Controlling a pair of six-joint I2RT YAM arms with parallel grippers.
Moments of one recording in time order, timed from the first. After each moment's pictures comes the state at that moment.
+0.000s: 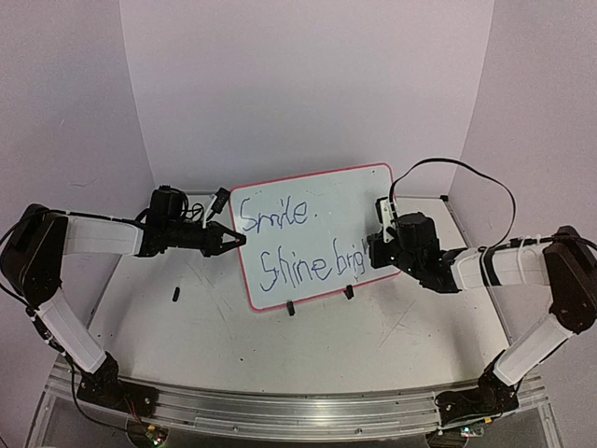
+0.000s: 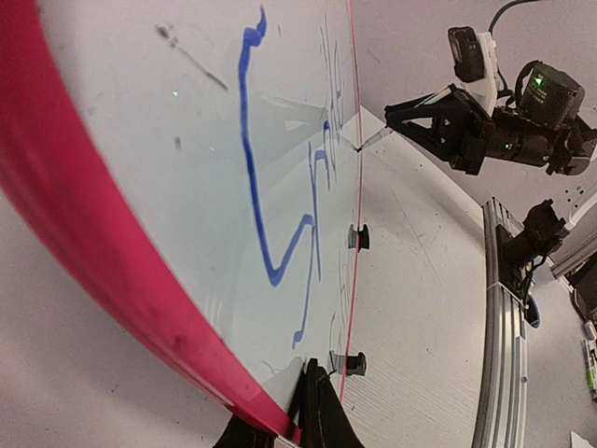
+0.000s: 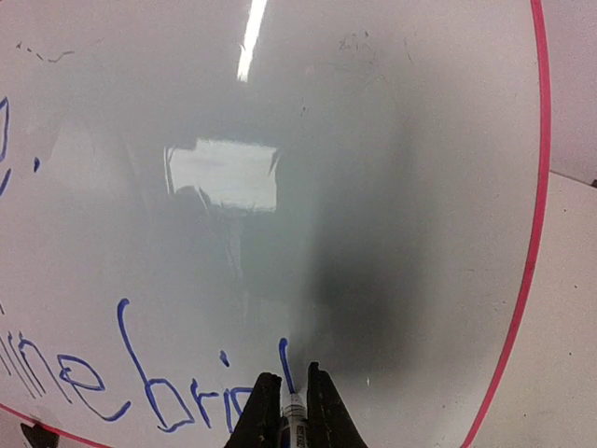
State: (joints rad) left arm -0.40 1.62 0.90 0.21 0.80 -0.05; right arm 0.64 1.54 0.77 0.34 0.25 0.16
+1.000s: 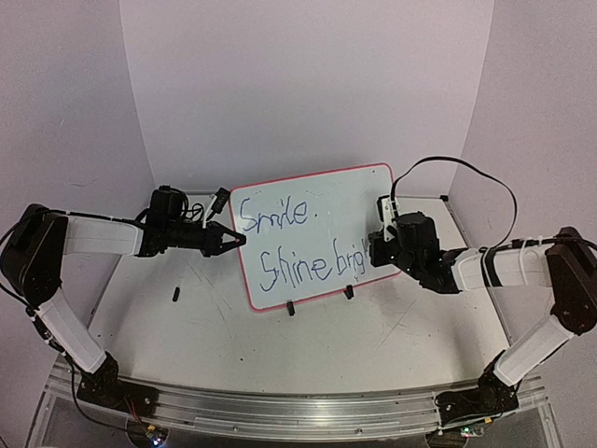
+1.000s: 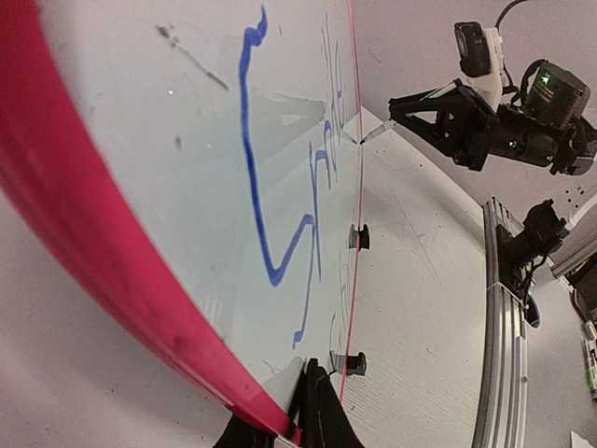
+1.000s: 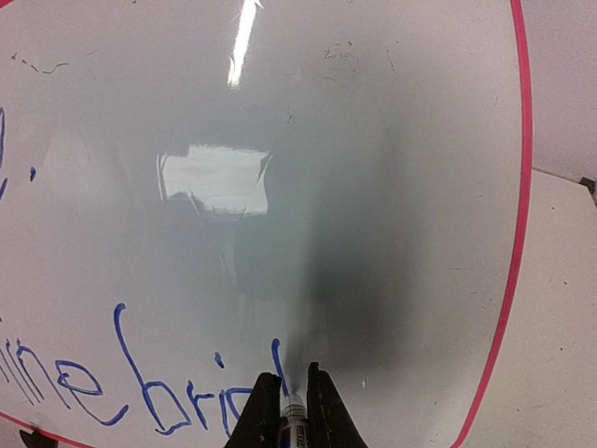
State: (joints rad) left arm -0.40 1.62 0.90 0.21 0.80 -0.05; right arm 0.65 1.53 0.76 0.34 0.30 0.17
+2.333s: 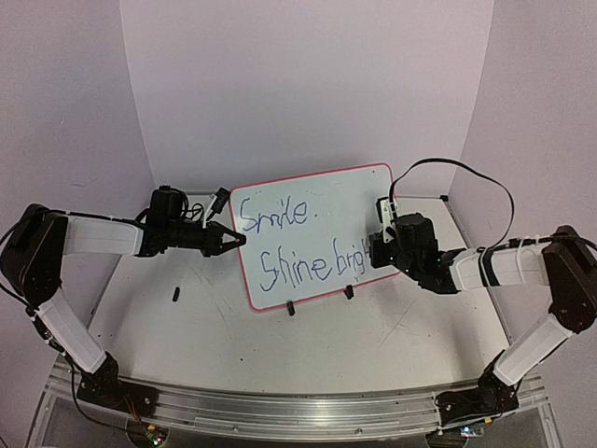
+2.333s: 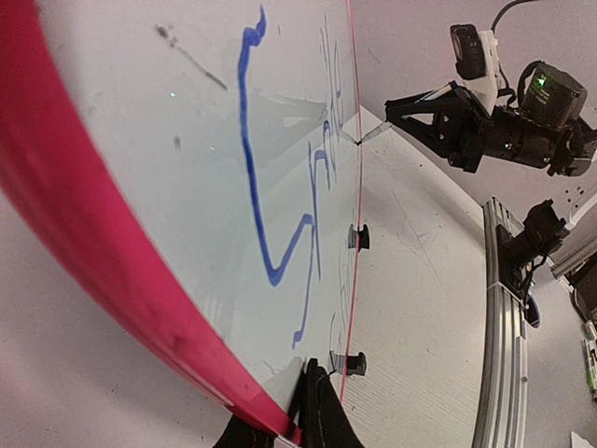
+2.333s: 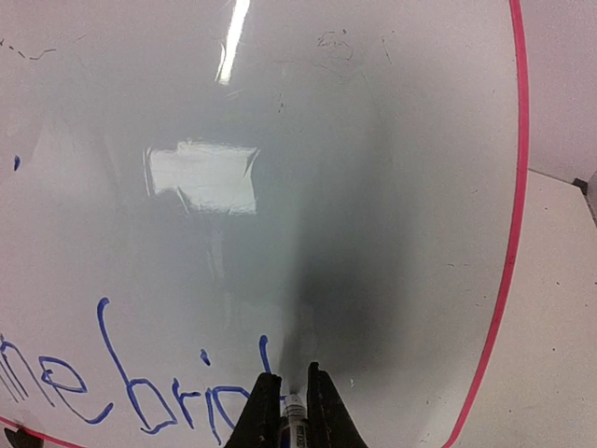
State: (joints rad) left arm -0.40 1.62 0.90 0.21 0.80 -0.05; right arm 0.65 1.54 0.77 0.35 0.32 0.14
